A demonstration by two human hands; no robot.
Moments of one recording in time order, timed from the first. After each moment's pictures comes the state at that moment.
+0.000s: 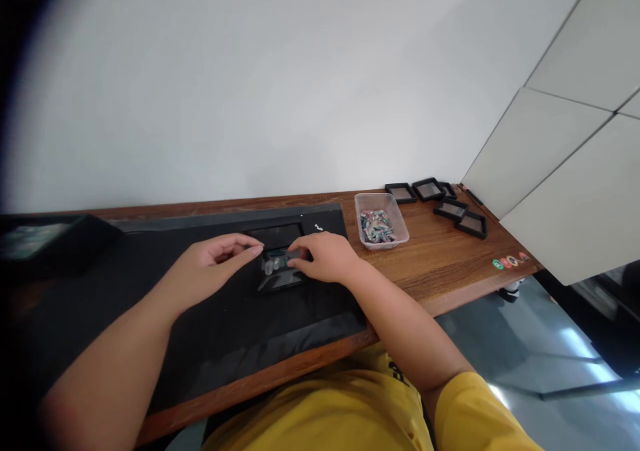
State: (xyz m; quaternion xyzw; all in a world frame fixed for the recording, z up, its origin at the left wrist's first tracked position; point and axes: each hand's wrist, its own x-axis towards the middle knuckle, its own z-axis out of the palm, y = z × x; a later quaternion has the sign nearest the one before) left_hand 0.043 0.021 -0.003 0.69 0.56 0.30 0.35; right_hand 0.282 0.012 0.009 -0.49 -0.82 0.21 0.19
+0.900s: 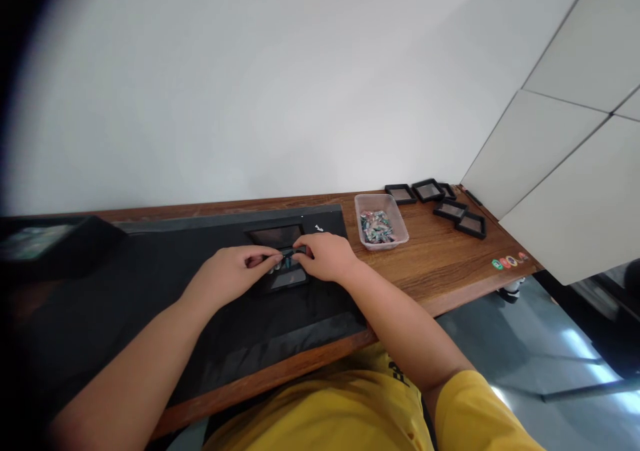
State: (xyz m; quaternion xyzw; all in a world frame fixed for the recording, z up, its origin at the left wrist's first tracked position) left_hand 0.066 0.020 -0.013 0.74 0.61 0.19 0.22; right_hand 0.274 0.012 0.012 -0.56 -0.79 0.20 0.13
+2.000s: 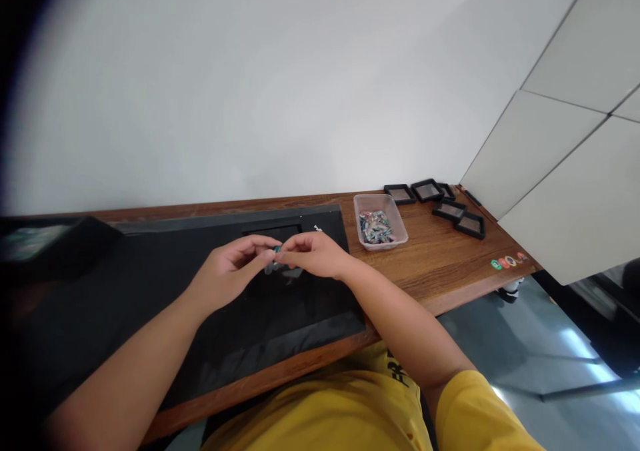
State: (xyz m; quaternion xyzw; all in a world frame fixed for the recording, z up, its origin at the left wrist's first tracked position) left_hand 0.074 0.012 -0.010 0.69 0.46 0.40 0.39; right_hand 0.268 0.019 0.000 -0.39 -0.60 0.61 0.34
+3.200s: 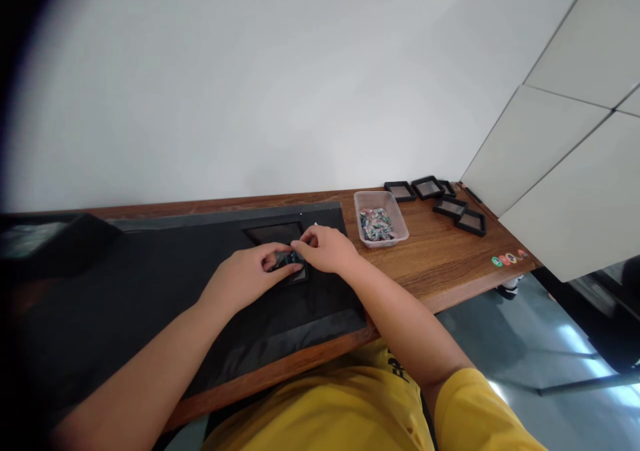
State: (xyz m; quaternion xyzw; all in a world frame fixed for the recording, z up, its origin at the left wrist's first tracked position) left_hand 0.090 0.007 -0.011 0.76 0.59 0.19 0.20; right_hand 0.277 0.020 0.002 -0.60 -0.70 0.32 0.22
